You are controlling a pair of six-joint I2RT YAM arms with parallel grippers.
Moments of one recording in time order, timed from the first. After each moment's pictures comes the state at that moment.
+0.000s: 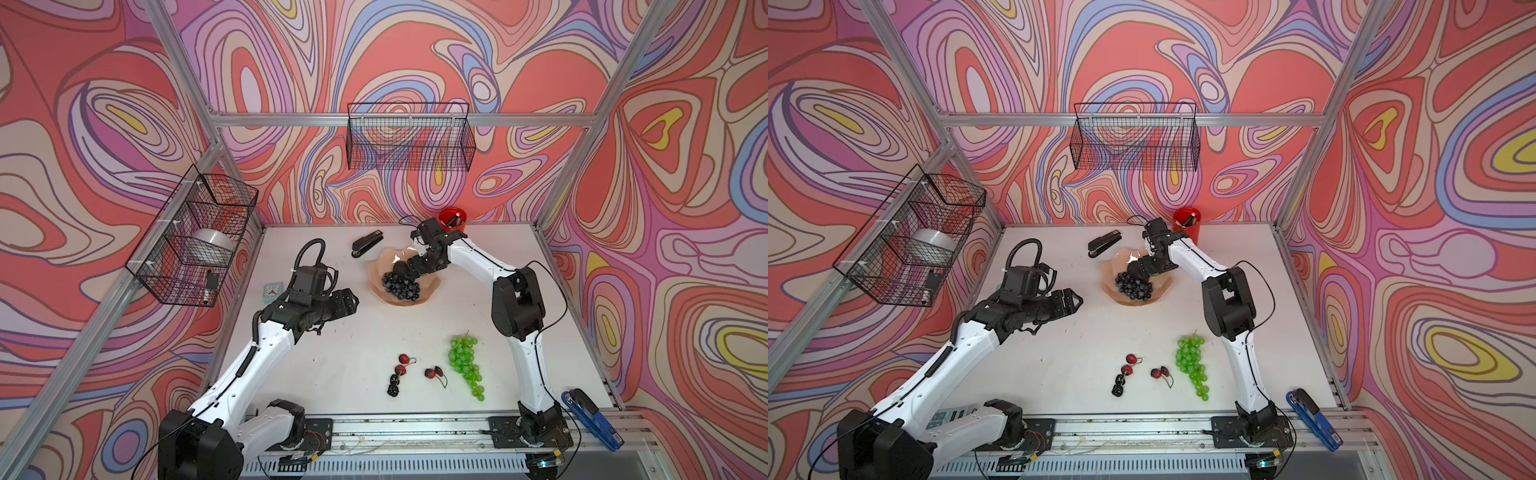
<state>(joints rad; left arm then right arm) -0.29 1.11 0.89 -0.63 0.21 -0.59 0.44 2.27 1.97 -0.84 -0.08 0.05</state>
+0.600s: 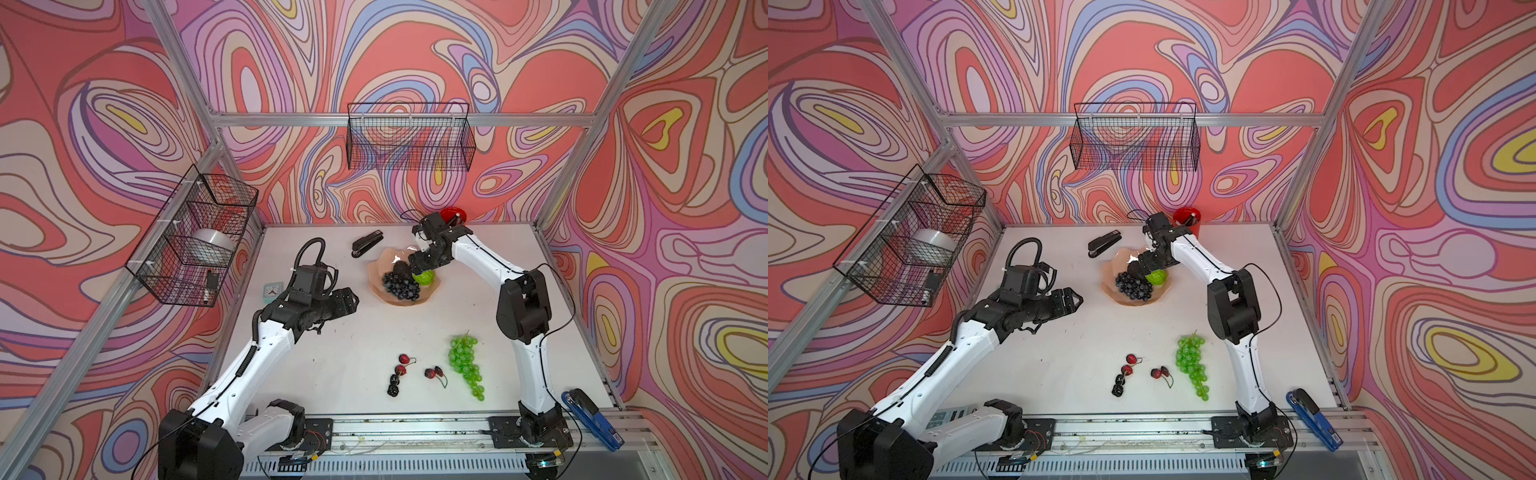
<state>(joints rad) -0.29 1.12 0.90 -0.63 0.21 -0.59 0.44 2.21 1.99 -0.90 -0.06 0.03</state>
